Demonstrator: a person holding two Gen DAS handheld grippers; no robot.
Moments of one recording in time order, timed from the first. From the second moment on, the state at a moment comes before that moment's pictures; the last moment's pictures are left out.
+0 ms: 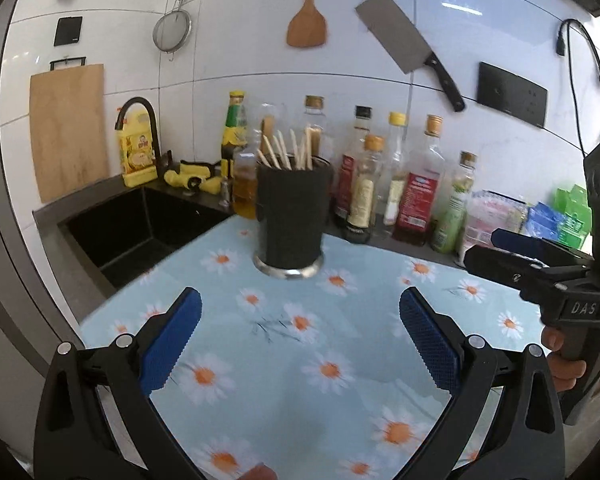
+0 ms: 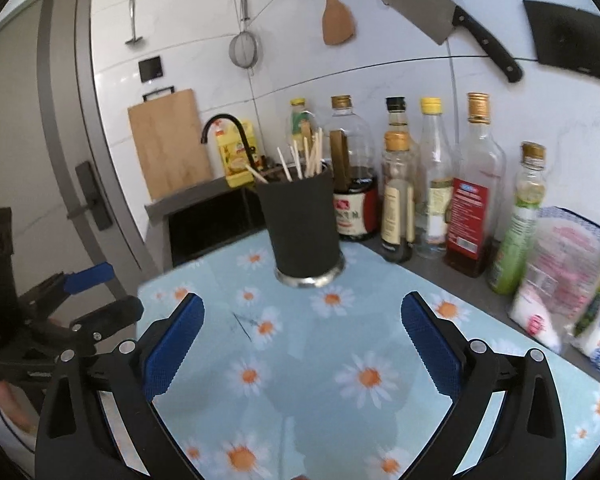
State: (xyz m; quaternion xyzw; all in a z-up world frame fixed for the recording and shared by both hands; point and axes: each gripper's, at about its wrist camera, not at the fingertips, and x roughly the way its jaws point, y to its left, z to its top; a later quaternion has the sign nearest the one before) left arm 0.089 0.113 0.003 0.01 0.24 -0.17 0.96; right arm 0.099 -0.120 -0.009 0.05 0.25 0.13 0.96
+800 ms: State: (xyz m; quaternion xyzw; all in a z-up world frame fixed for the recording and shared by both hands) left arm 0.031 0.049 0.003 -0.01 0.23 -0.11 0.97; right arm 0.024 -0.188 -0.010 0.02 0.24 0.15 0.96
